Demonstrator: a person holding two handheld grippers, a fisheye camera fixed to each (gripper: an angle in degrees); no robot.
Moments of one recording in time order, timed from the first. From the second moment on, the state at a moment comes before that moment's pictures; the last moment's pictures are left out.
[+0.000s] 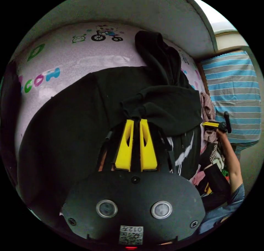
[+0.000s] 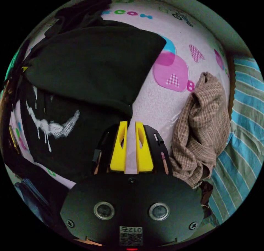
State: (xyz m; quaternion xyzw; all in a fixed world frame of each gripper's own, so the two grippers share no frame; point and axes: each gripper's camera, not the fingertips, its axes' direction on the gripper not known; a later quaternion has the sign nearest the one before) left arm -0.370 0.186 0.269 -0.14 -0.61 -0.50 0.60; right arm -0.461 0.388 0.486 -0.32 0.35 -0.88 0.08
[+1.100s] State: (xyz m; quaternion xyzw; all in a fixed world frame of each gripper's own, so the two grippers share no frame) left arm -0.374 0.156 0.412 -0.28 -0.72 -0.39 0.51; right arm -0.403 0.596 0.483 -0.25 0.32 -0.90 0.12
